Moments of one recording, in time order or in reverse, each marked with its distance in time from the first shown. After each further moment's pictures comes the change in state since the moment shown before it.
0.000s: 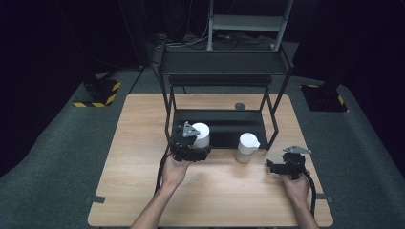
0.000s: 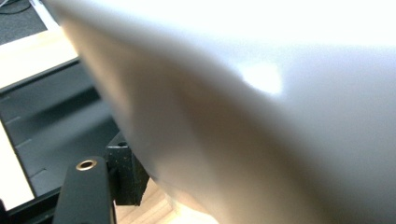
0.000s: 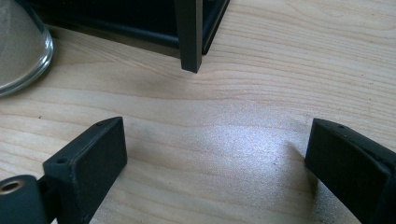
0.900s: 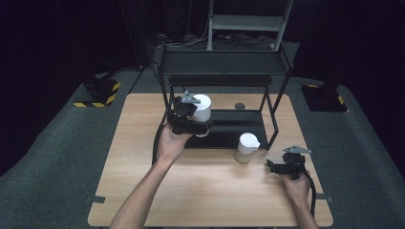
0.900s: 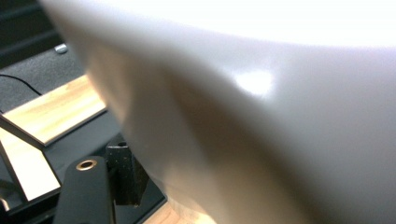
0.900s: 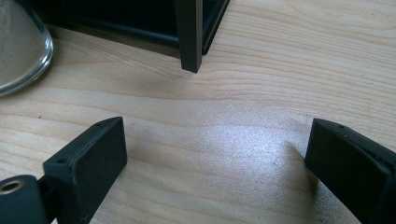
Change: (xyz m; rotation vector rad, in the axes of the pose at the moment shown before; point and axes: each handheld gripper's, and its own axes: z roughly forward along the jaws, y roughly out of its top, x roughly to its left) left arm 0.015 0.091 -0.041 0.002 -0.021 0.029; right arm 0.000 0.000 0.000 -0.001 0.000 0.000
